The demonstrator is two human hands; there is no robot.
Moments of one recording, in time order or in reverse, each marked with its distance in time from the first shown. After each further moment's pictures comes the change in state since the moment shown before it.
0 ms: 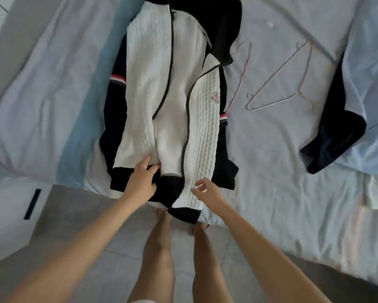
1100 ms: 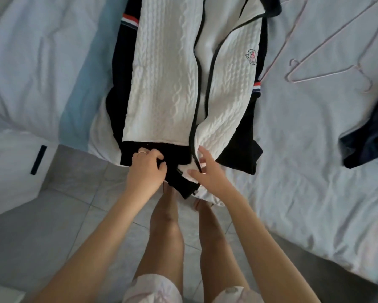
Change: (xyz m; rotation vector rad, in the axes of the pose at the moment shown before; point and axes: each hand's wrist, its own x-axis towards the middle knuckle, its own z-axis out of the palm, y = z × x) left_hand -0.031 0.000 0.029 -0.194 0.117 -0.286; right_hand 0.004 -0.020 0.028 0.013 -0.189 -0.196
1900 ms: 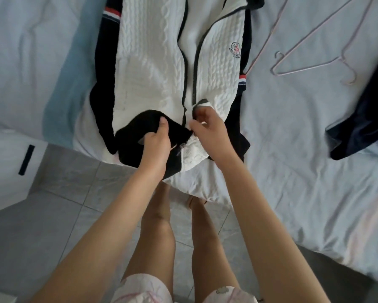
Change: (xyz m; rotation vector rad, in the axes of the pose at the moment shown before) left_hand 0.011 0.096 -0.009 -1.180 0.084 -0.543; right_hand 0.004 -0.058 -0.050 0.282 0.320 -0.176
